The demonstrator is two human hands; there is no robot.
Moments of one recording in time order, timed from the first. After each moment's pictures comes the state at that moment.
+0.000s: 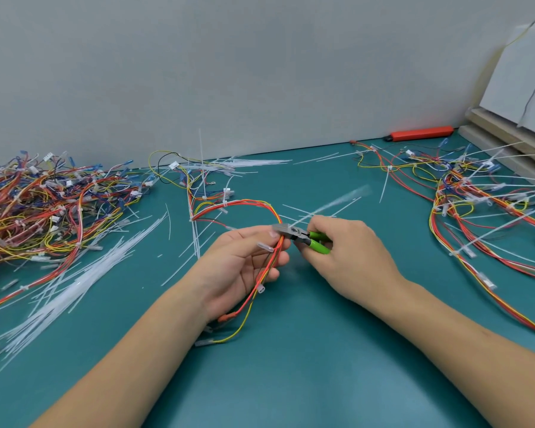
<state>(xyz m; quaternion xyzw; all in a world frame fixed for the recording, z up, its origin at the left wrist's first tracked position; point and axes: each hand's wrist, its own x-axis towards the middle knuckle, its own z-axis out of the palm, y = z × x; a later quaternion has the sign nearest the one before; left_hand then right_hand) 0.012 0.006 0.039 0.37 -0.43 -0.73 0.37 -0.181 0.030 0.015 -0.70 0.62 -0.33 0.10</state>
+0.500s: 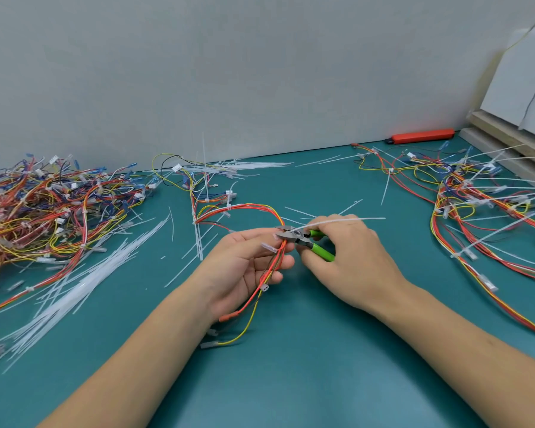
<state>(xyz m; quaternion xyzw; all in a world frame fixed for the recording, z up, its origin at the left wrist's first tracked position) 0.011 0.007 0.041 0.38 -0.43 -0.73 0.37 -0.182 0.036 0.023 -0.71 0.62 -0.31 0.10</state>
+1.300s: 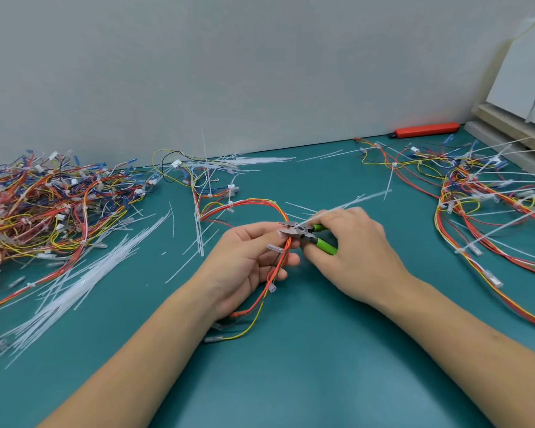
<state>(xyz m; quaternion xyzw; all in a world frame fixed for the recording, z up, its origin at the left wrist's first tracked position) 0.009 0.007 0.033 0.36 -0.46 -0.71 0.39 -0.184 0.034 0.022 -0.71 0.63 -0.30 0.11</state>
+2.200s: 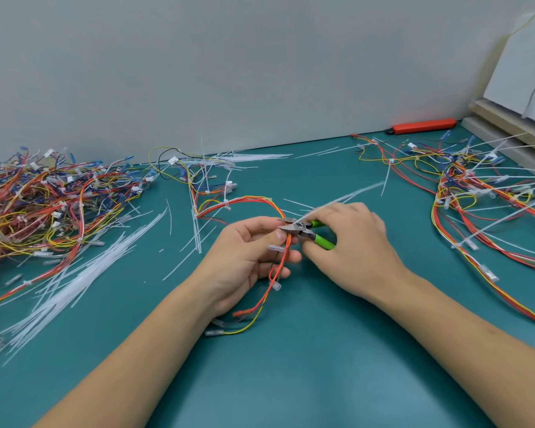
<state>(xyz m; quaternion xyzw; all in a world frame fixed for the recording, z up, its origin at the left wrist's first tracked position) 0.010 0.006 0.027 0.34 -0.48 -0.71 0.39 -0.179 0.039 0.030 -0.68 0.66 -0.29 0.11</state>
